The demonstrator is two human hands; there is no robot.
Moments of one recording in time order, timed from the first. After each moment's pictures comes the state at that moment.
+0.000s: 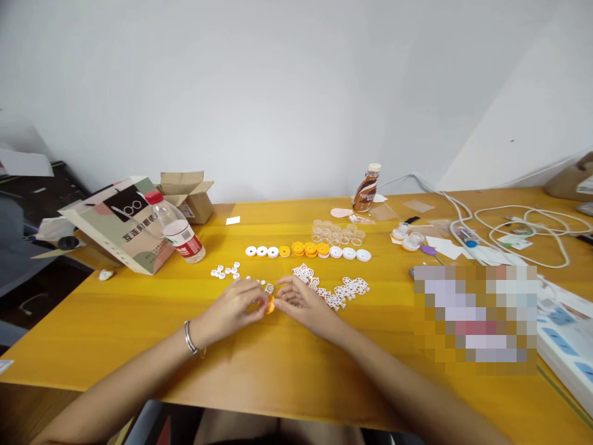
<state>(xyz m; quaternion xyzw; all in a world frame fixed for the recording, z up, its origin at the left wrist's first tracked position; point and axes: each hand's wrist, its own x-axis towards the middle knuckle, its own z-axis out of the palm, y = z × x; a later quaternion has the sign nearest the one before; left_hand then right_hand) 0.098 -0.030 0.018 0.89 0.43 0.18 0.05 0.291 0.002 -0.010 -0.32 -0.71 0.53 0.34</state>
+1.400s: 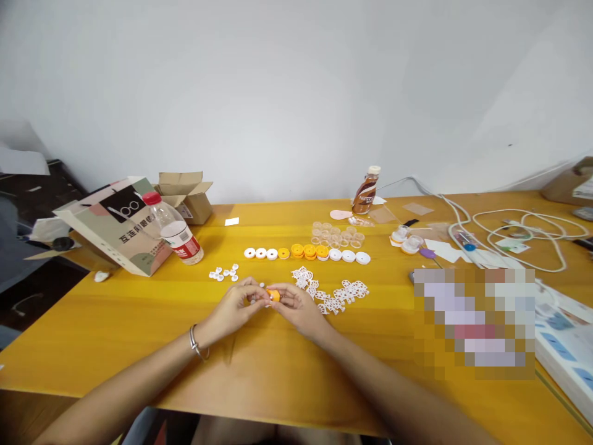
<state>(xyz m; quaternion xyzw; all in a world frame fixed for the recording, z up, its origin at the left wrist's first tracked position) 0.103 -0.021 0.001 0.77 0.52 0.30 0.23 0.273 0.004 -0.028 -0.32 -0.59 0.64 0.37</state>
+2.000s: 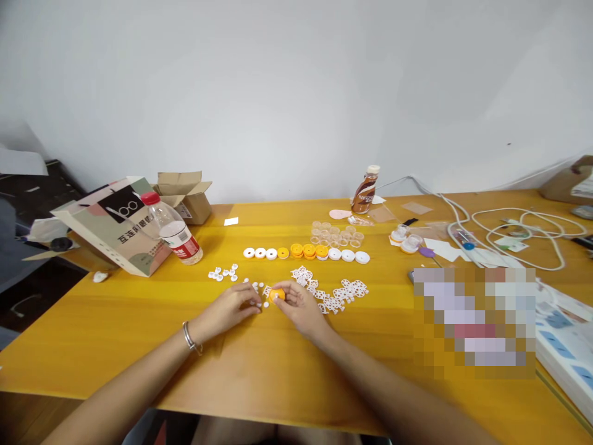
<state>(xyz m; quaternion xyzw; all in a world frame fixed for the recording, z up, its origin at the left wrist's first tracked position) 0.078 -0.015 -0.007 0.85 0.46 0.19 0.18 0.272 0.004 -0.031 -0.37 -0.60 0.58 0.41</state>
